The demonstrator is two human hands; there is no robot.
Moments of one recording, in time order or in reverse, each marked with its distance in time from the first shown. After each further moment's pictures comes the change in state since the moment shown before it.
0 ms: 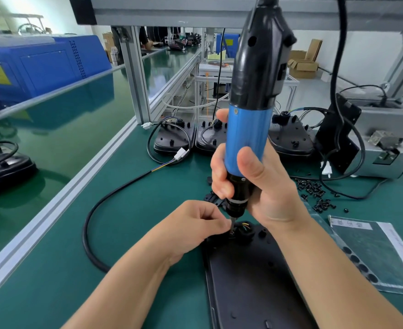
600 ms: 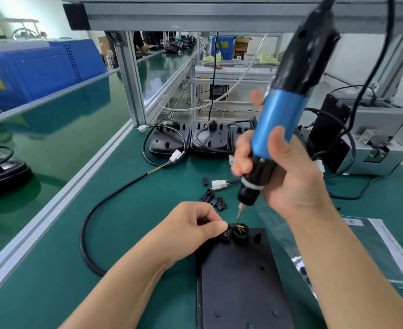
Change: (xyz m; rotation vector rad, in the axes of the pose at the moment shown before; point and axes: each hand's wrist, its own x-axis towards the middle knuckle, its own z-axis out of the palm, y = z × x) left_hand -0.003 -0.006 0.001 0.180 0.043 0.065; right_hand -0.006 -0.021 -0.025 0.060 0.156 -0.002
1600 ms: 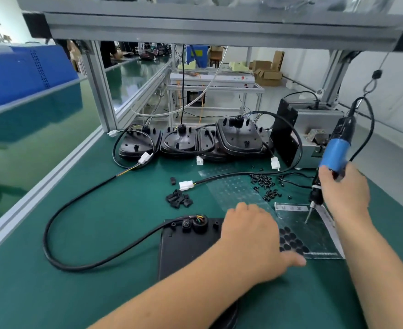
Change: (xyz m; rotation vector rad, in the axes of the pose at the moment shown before) left_hand 0.004 0.087 0.134 1.120 -0.149 0.247; right_hand -0.092 -0.051 -0.153 -1.268 1.102 0.294
